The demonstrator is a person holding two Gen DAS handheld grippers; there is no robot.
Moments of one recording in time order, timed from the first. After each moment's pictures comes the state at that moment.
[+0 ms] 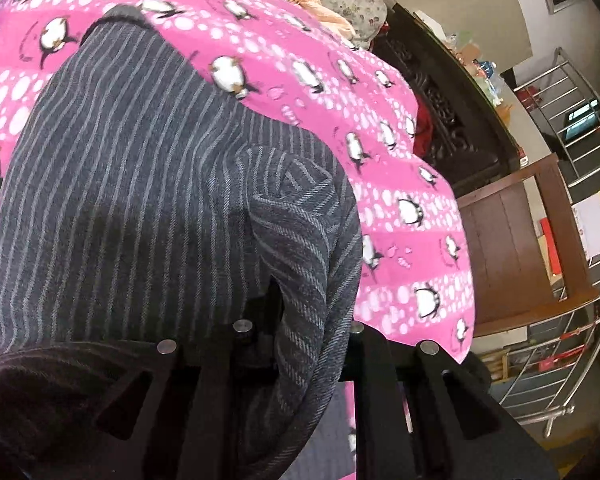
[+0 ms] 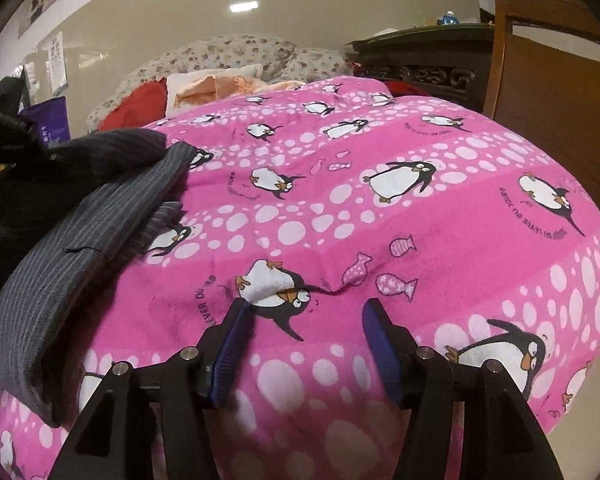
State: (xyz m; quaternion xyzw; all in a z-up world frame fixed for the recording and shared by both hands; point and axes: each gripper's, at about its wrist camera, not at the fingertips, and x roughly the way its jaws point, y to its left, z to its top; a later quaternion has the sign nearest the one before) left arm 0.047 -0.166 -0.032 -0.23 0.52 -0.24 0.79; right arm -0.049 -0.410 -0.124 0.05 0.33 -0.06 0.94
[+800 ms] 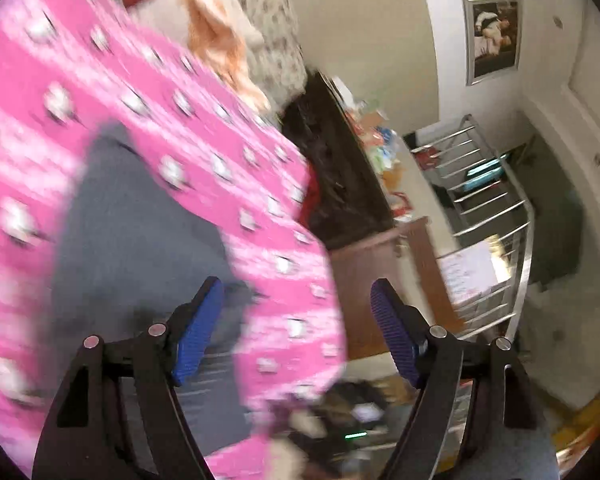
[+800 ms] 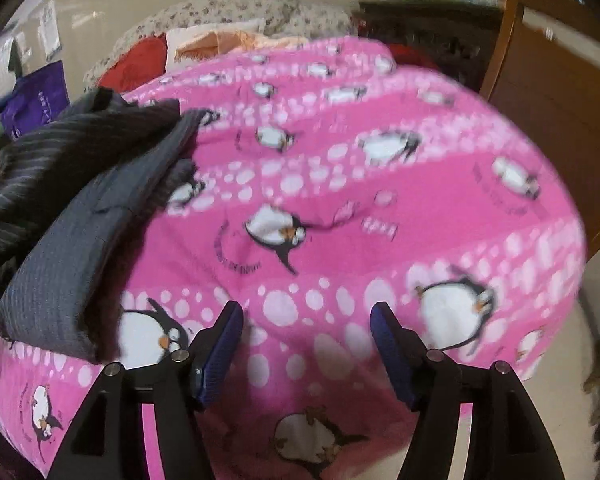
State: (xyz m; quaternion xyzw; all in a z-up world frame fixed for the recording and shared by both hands) left arm 0.025 -0.025 0.052 -0.36 0.40 -0.35 0.77; right arm -0.084 -0.395 -0.083 0.02 0.40 -0.07 0.91
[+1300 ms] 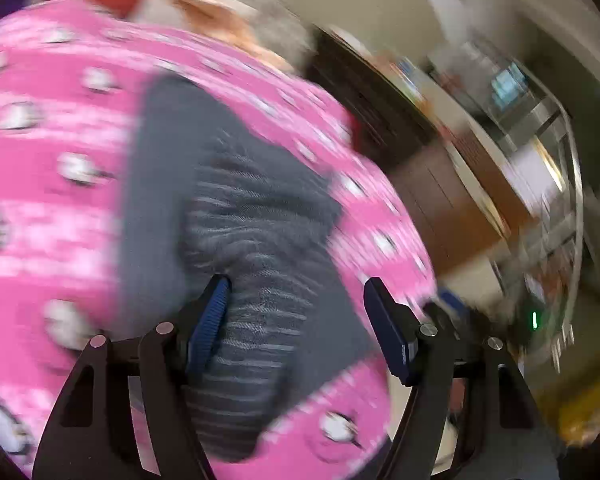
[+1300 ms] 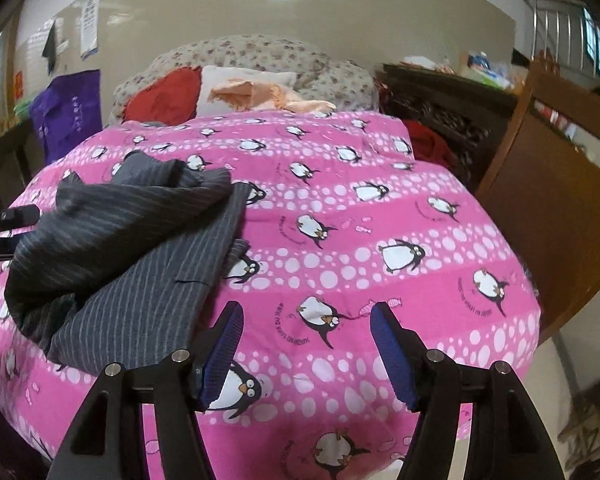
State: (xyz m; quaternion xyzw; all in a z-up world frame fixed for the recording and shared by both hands) left arm -0.049 -0.084 -0.023 -0.19 0.43 -0.39 0.79; right arm -0.093 -0.348 -0.018 -0.04 0.35 -0.06 0.94
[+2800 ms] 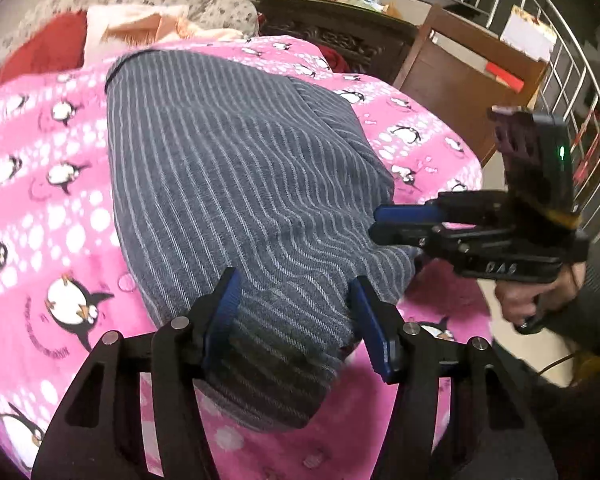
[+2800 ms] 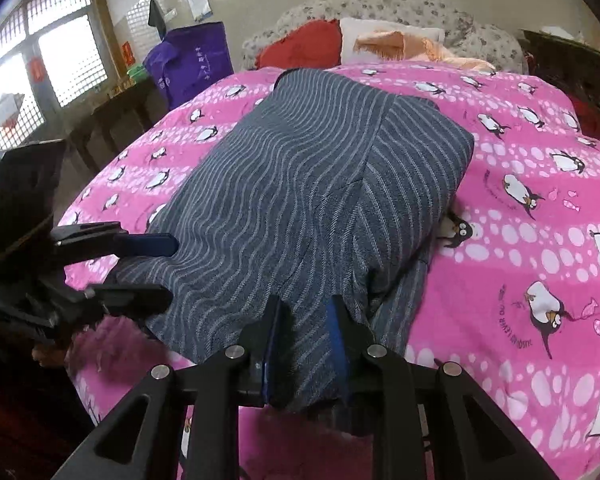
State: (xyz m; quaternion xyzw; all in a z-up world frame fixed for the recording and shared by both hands) left arm -0.102 -0.094 -0.061 0.03 0.40 -0.37 0.84; right arm -0.034 -0.293 -0.084 0.01 0.41 0.21 0.89
